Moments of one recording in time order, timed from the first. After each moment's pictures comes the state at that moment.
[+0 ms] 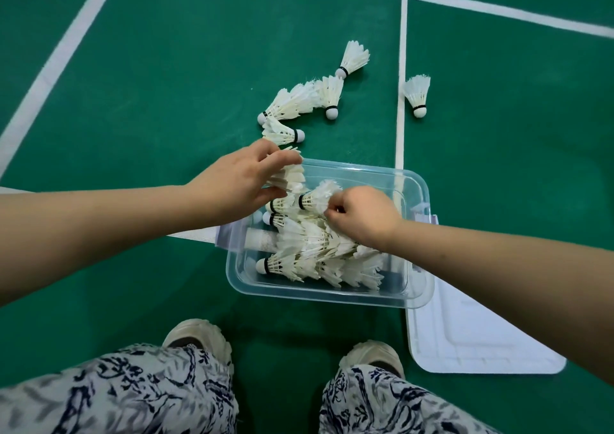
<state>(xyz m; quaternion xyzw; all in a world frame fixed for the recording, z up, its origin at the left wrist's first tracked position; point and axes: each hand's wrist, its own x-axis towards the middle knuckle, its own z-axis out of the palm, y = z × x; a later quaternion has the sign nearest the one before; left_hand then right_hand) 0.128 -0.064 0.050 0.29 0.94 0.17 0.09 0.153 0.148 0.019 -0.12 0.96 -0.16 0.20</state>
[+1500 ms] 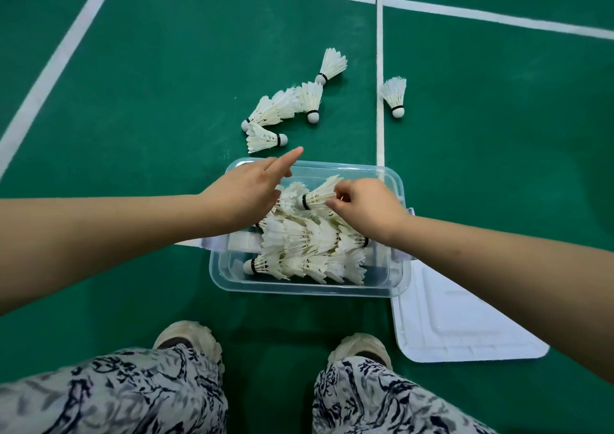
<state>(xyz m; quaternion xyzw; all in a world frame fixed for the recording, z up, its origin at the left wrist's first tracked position) 0.136 -0.029 0.042 0.27 0.94 0.17 0.12 0.161 0.178 0.033 -0.05 0.96 -0.21 0.18</state>
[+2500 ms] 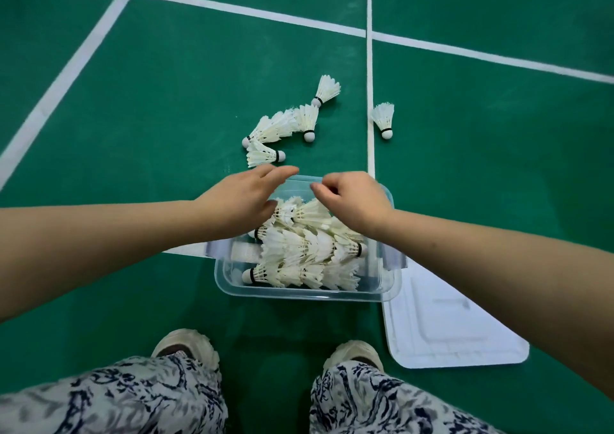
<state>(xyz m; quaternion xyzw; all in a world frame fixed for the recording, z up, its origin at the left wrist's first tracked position) 0.143 -0.039 0.071 0.29 0.94 0.18 0.11 0.153 0.157 0.070 -0.07 0.97 -0.21 0.11</state>
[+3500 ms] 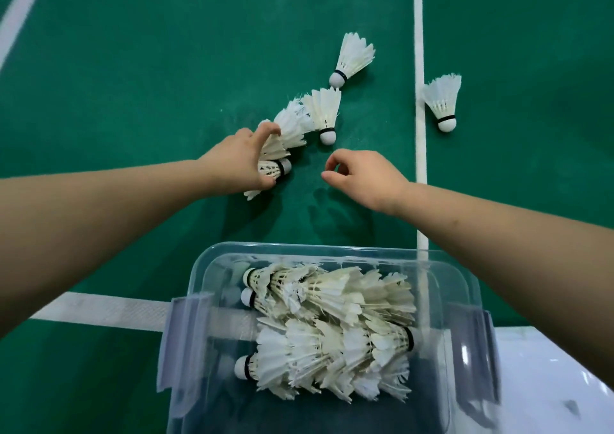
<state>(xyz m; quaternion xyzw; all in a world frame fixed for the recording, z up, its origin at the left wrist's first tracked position) -0.055 -0.034 -0.063 0.14 0.95 0.14 0.24 -0.013 0.179 -0.052 -0.06 0.94 -0.24 0.22</state>
